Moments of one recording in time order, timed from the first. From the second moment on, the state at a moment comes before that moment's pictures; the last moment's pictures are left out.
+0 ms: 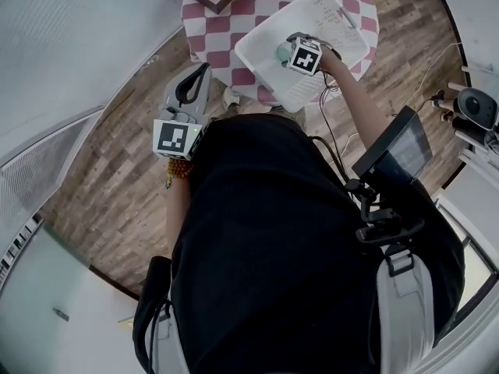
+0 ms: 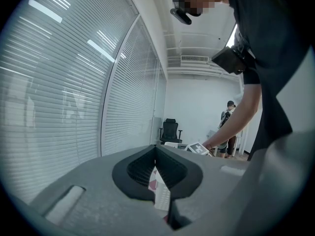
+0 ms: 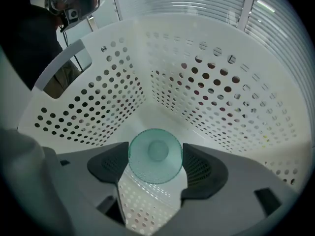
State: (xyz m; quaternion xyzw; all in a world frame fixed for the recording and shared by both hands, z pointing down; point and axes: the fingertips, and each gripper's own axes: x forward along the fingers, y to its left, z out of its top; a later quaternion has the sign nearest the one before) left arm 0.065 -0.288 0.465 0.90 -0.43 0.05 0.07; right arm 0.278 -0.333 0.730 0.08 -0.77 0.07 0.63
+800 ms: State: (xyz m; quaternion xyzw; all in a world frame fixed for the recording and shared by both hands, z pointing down) left arm 0.058 -0.286 0.472 0.89 -0.44 0.05 0.07; right arm 0.280 -0.334 0.732 0.08 -0.76 0.07 0.64
